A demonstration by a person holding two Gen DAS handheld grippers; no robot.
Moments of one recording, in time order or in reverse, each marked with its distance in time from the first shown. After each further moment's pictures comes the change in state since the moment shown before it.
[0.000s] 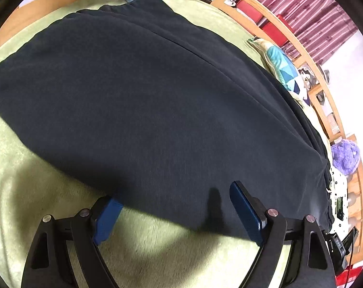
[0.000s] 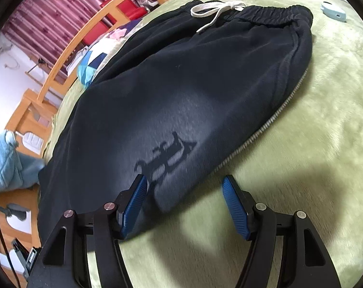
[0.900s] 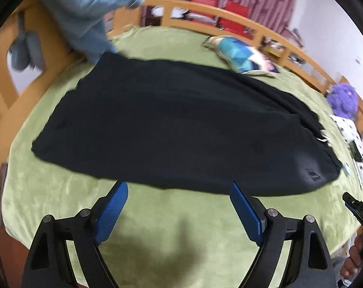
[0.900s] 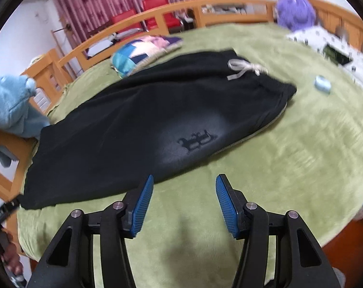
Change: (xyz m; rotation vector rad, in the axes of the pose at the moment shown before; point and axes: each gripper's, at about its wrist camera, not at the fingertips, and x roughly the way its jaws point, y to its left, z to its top) left arm -0.115 -0.068 -0.043 0.354 -0.101 0.113; right arm -0.138 0.057 -0.064 -0.313 -0.096 -0.124
